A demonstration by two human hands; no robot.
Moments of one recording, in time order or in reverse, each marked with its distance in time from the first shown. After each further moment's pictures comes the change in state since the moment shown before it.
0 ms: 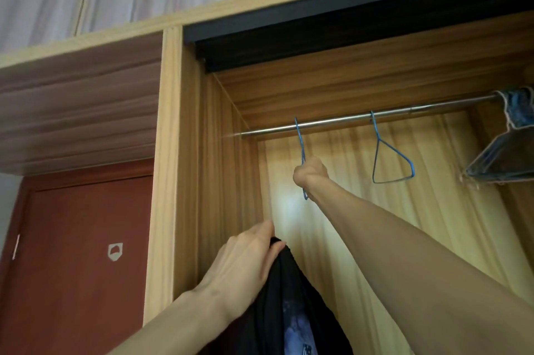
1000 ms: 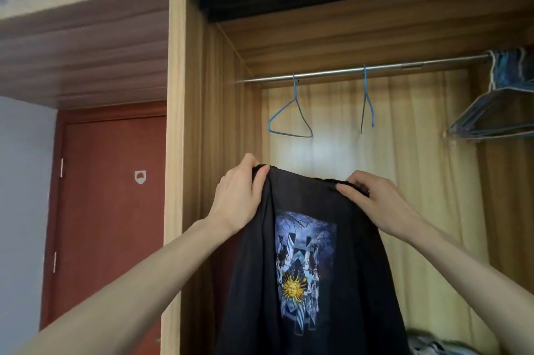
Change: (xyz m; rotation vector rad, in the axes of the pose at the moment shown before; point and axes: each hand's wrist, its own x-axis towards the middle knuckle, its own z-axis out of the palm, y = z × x) left_hand -0.033 0.065 -0.001 -0.238 0.311 -0.267; right_hand -0.158 0.165 -0.180 -0.161 -0.306 -0.553
